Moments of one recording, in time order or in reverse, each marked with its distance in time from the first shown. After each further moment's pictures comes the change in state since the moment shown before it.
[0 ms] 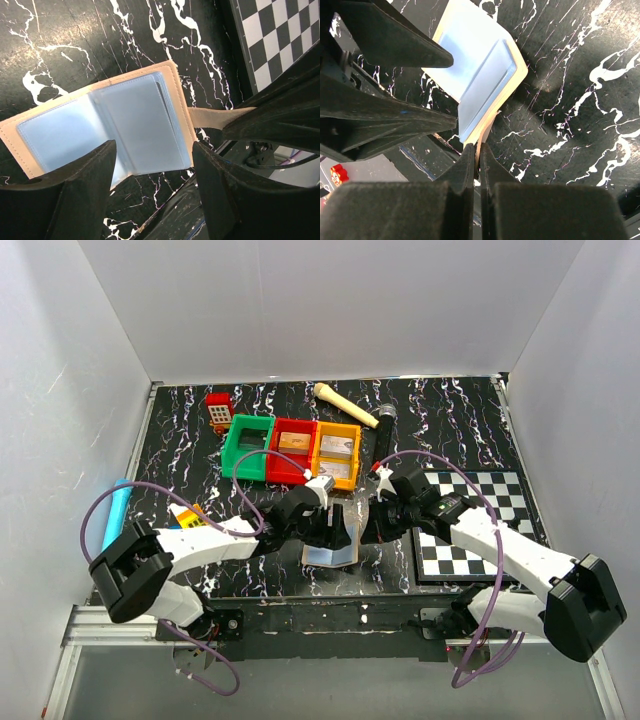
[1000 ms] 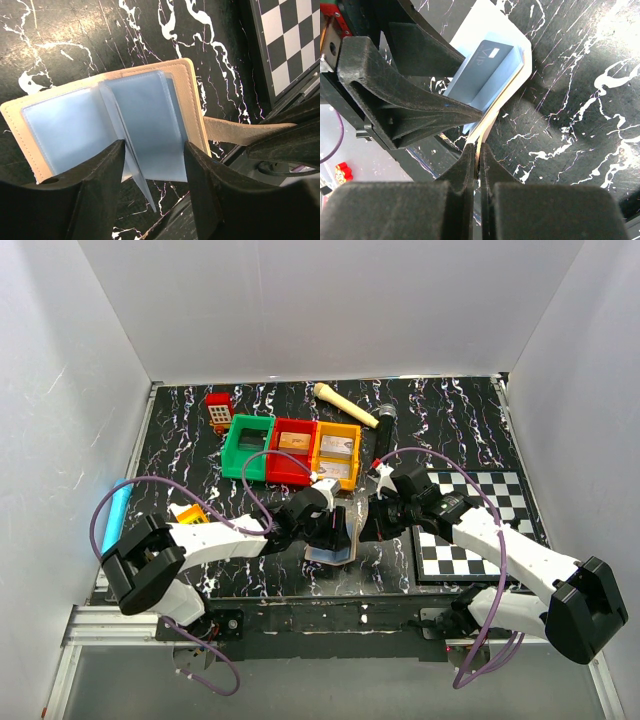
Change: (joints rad) left arm -0.027 0.082 0.035 -0.011 -0.039 0.007; right arm 0.000 -0.014 0.019 -0.003 -0.019 -0.003
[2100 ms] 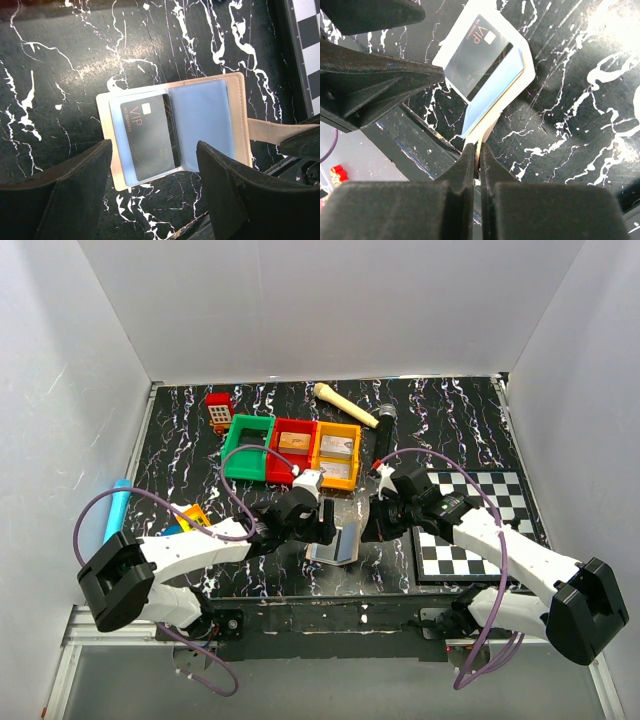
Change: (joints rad) left arm 0.000 -0.163 -0.011 -0.151 -0.253 0.053; right arm 0.002 -0.006 -0.001 -0.011 0.015 -0.003
